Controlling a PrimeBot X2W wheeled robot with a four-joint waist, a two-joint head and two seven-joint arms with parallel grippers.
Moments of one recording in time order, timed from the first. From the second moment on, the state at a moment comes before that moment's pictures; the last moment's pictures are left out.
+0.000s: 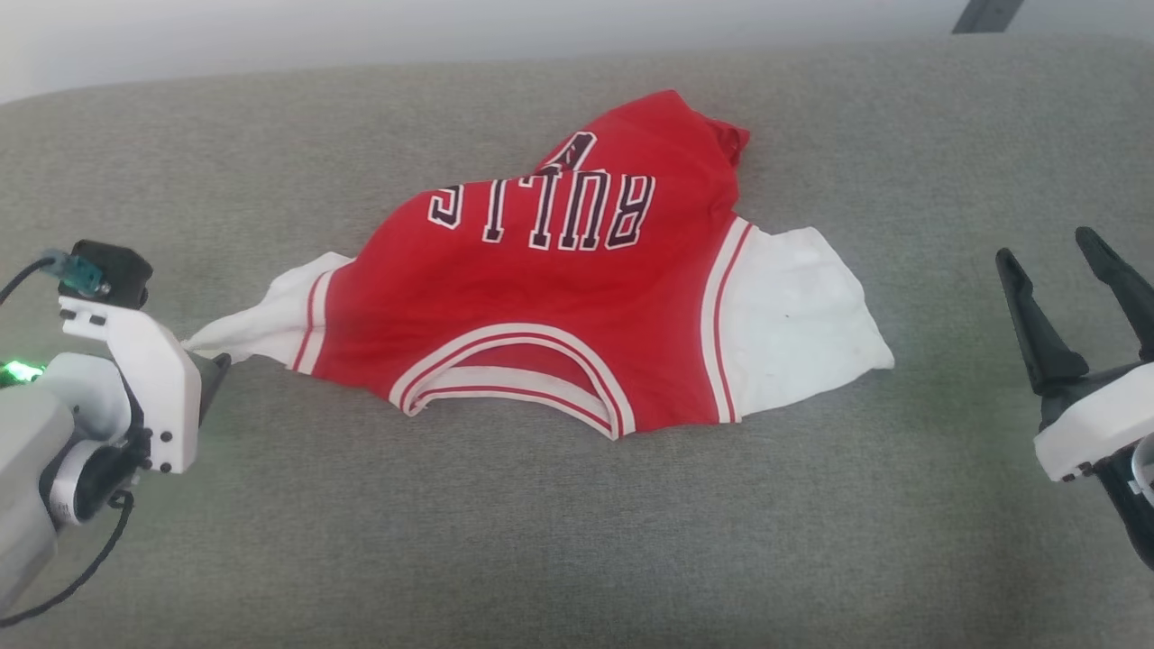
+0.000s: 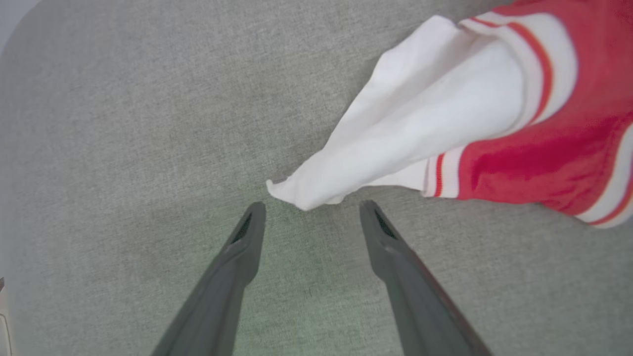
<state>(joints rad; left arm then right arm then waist) -0.90 0.87 -1.16 0.51 -1.21 0.12 0.27 -0.27 -0.46 0.05 0.07 0.40 0.13 0.00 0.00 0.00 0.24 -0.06</state>
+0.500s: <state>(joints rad) -0.69 0.77 -1.06 0.41 -1.23 0.26 -0.19 -0.23 -0.59 0.21 0.05 0.43 0.13 0.08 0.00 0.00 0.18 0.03</state>
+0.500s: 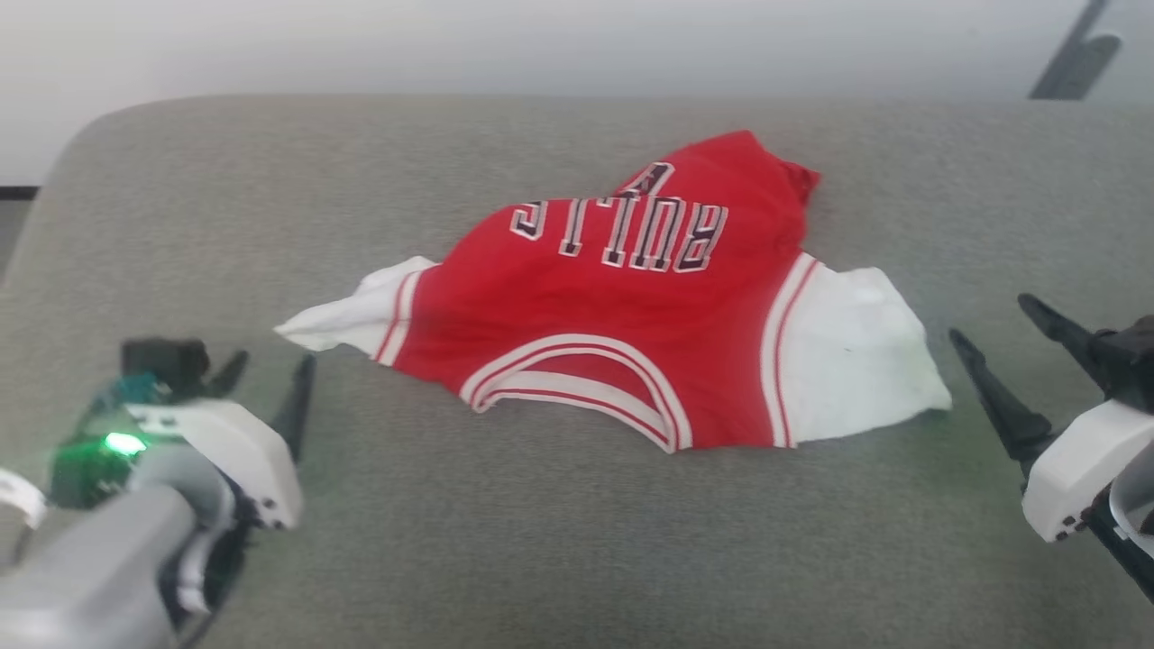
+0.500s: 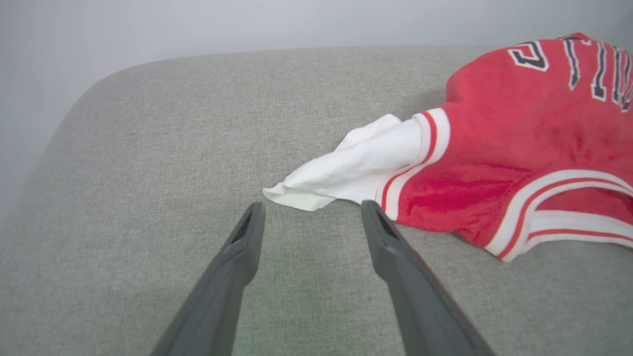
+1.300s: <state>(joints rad) -0.10 0.16 -0.19 0.10 -0.44 0.08 -0.26 -0.41 -1.08 0.83 -0.02 0.72 0.13 0.35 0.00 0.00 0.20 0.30</state>
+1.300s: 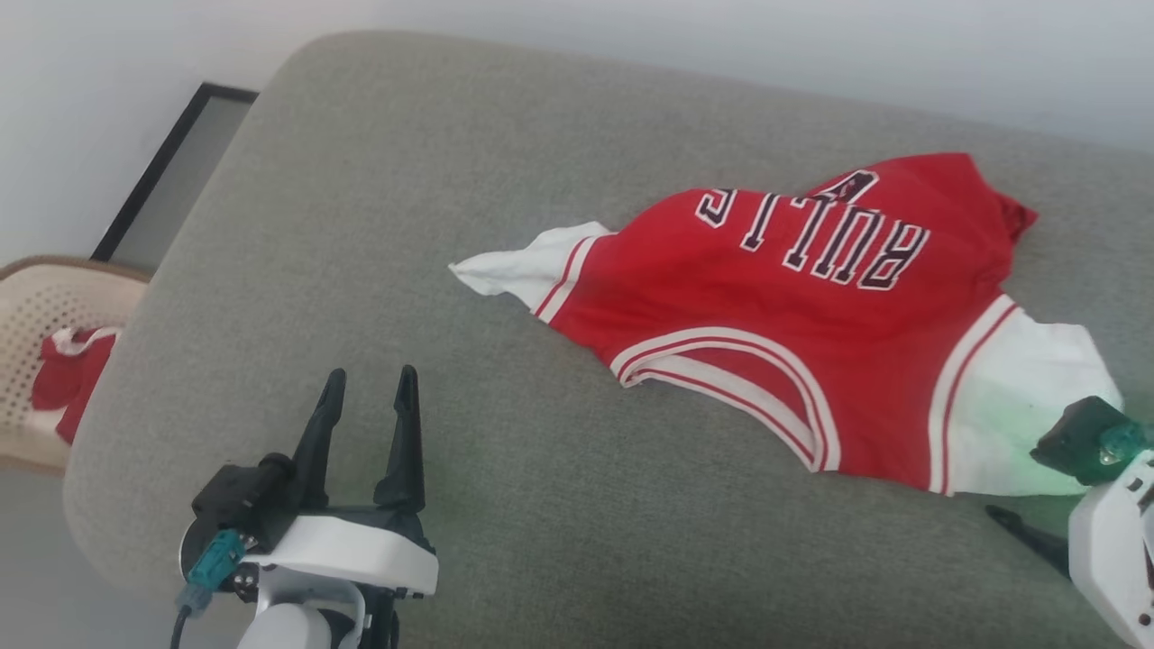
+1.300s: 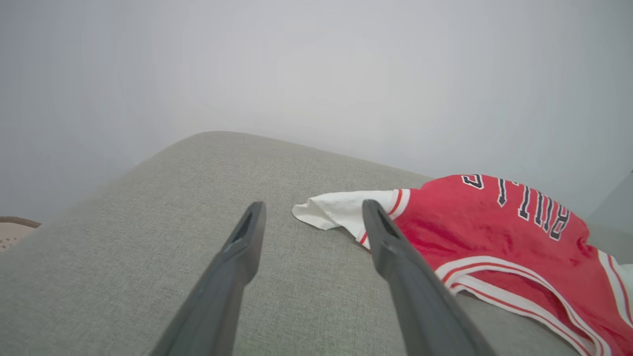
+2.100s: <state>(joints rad) -0.16 0.05 -0.06 0.13 -0.32 -0.11 -0.26 -0.70 -1.06 1.18 0.18 0.77 0.14 0.22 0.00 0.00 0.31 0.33</state>
